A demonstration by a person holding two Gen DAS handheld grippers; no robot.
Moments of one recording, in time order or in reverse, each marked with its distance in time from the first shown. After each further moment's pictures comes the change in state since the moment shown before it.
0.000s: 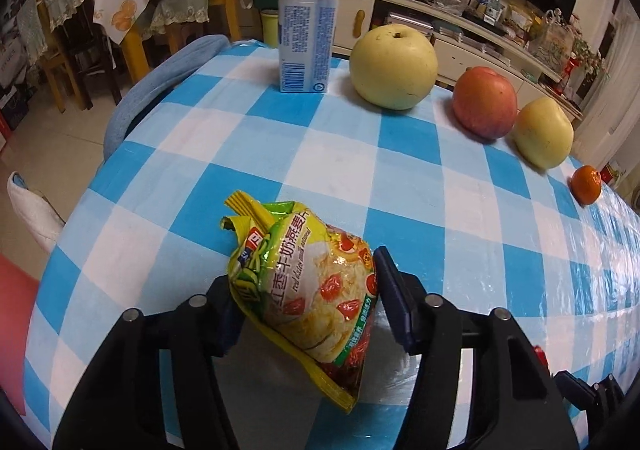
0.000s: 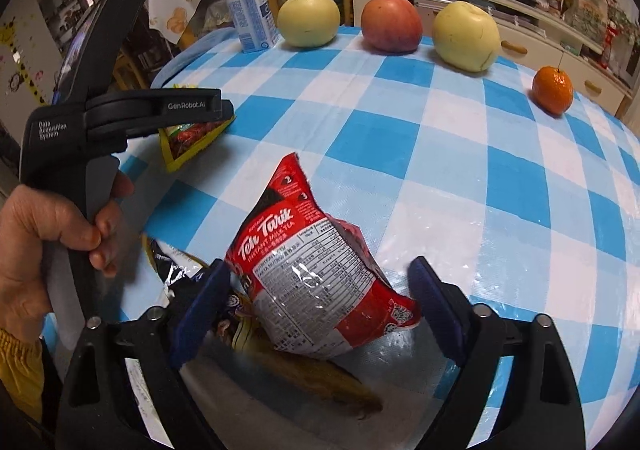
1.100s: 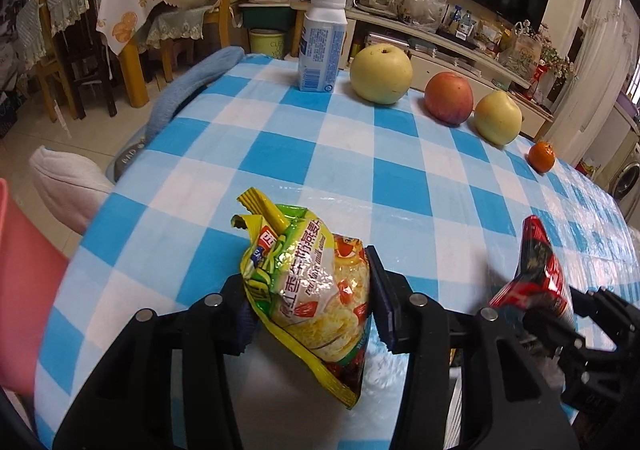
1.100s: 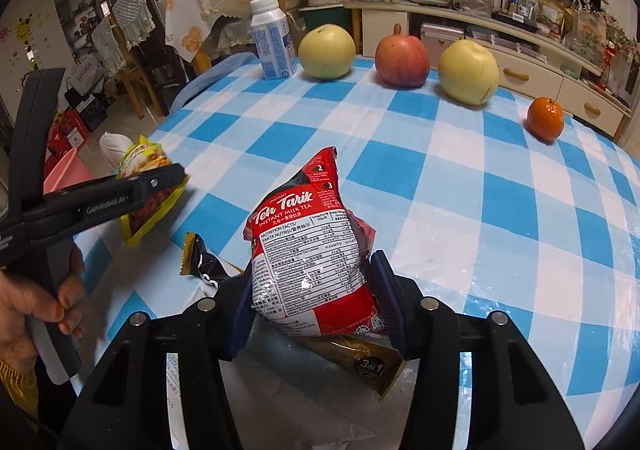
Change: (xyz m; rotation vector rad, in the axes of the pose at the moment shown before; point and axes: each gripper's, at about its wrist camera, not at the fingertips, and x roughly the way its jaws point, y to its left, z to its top) left arm -0.074 0.047 -0.060 0.031 -0.086 -0.076; right arm -0.028 0.012 -0.006 -0.006 -0.112 0.023
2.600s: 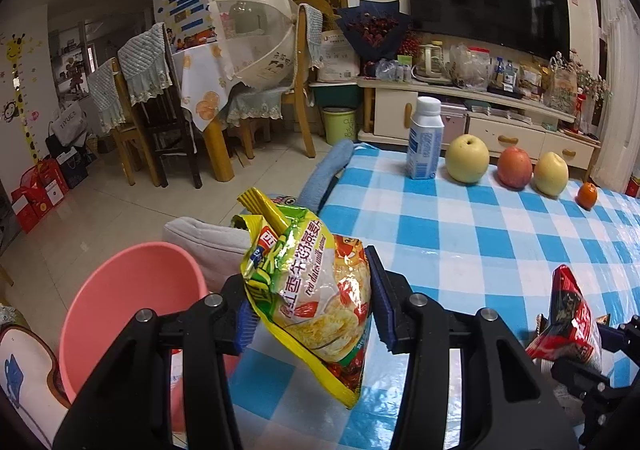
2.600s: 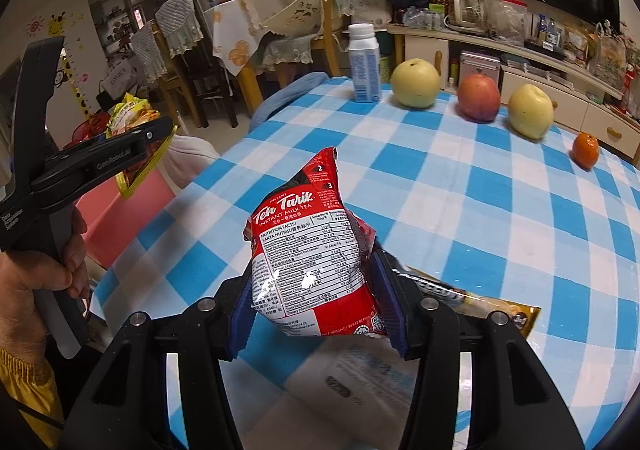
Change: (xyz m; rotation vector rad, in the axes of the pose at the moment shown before) left arm -0.105 0.084 0.004 0.036 -0.271 0.266; right arm -0.029 0.115 -0.009 -0.062 -0.074 0.096
